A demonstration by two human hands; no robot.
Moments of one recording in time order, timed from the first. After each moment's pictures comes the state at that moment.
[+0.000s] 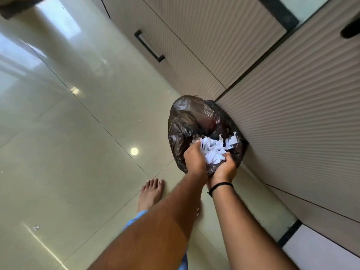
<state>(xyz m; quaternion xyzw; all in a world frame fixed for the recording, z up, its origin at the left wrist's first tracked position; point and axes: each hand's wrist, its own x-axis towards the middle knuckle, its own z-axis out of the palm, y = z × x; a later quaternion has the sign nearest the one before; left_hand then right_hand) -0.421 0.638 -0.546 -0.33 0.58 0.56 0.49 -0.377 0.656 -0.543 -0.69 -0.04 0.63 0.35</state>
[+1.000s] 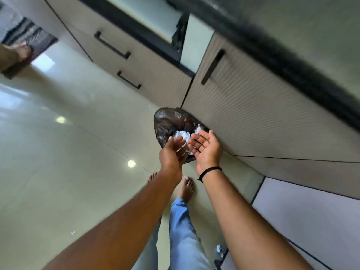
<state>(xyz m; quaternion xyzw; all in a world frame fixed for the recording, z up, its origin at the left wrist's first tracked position) -0.441 0.581 -0.278 -0.20 0.60 0.53 0.57 -0.370 0.636 -0.279 -0.67 -0.12 0.66 0.32</state>
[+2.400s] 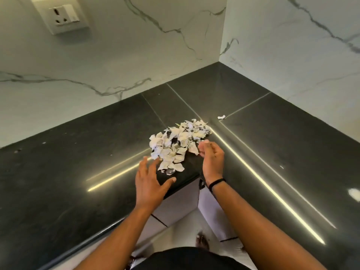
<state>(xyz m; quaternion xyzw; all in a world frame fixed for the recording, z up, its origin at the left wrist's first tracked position) -0.033 0.759 -0.008 0.82 0.51 0.16 0.22 0.151 0.698 0.021 -0.66 -0.13 0.24 0.70</state>
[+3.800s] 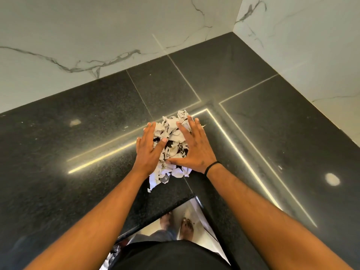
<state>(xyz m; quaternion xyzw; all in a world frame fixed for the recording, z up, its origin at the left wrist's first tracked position) 0.071 0.898 -0.034 0.78 0.44 0.17 0.42 0.247 0.806 -0.046 -0.74 -0.61 0.14 0.24</state>
